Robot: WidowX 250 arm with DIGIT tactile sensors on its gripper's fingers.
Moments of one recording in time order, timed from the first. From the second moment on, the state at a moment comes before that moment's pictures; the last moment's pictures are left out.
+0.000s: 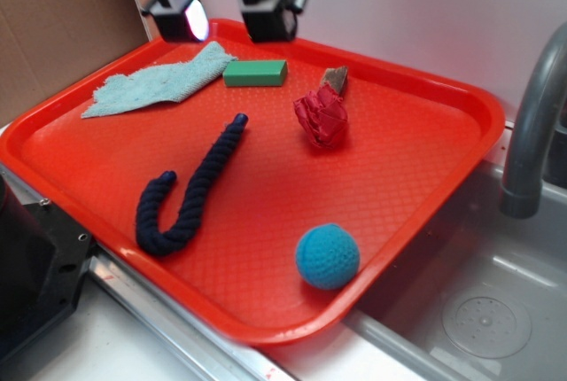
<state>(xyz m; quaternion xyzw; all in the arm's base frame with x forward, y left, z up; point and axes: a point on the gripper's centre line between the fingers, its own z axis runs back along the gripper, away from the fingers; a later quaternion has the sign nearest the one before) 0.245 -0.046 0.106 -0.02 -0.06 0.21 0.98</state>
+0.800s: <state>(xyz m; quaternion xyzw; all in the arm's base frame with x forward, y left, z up) 0.315 -0.052 0.040 0.01 -0.08 0.16 0.98</state>
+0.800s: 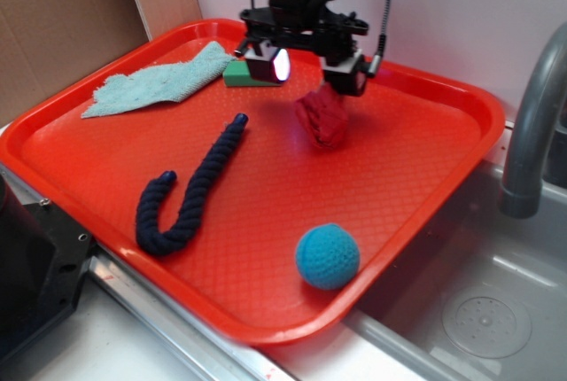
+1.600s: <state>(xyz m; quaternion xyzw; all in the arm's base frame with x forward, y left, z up) 0.329 -0.056 0.018 -0.03 -0.04 0.12 0.99</state>
